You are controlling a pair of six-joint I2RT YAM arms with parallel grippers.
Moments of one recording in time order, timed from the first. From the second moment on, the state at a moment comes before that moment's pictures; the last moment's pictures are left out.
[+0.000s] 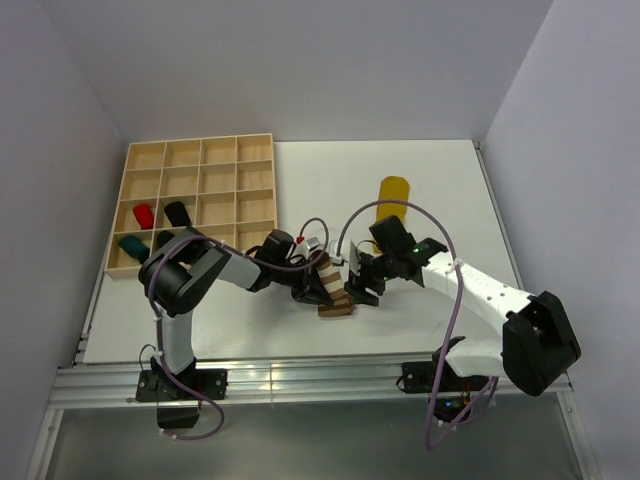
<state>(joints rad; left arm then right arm) -0.68 1.95 0.76 0.44 0.86 -0.94 0.55 1.26 0.79 -0.58 -0.57 -0.69</state>
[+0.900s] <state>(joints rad) -0.67 1.97 0.79 0.38 0.90 -0.94 0.91 1.36 0.67 -0.36 -0.25 -0.72</state>
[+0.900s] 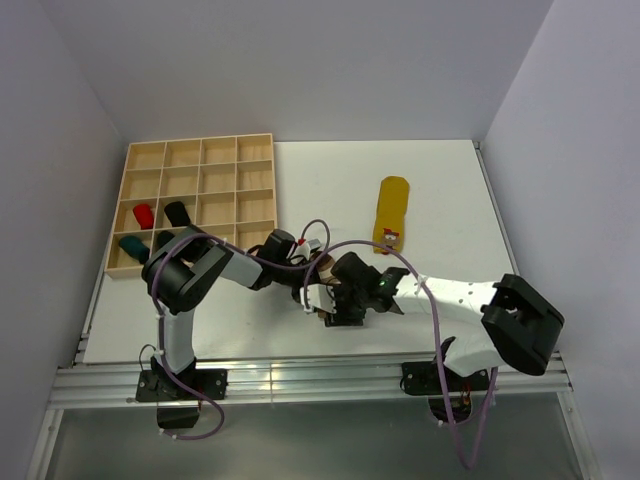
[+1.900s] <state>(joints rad) -0.62 1.84 0.72 0.51 0.67 -0.97 0.91 1.43 0.72 -0.40 -0.25 -0.74</state>
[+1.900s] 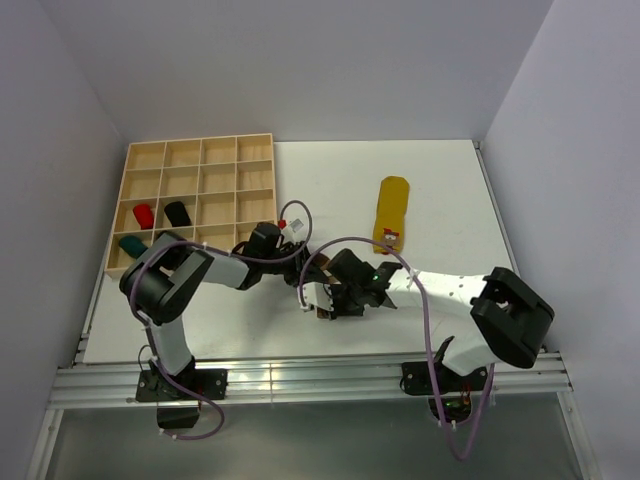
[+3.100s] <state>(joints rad) -0.40 0.93 0.46 0.33 0.19 -0.84 0.61 2.13 1.48 -1.25 -0.66 -0.85</state>
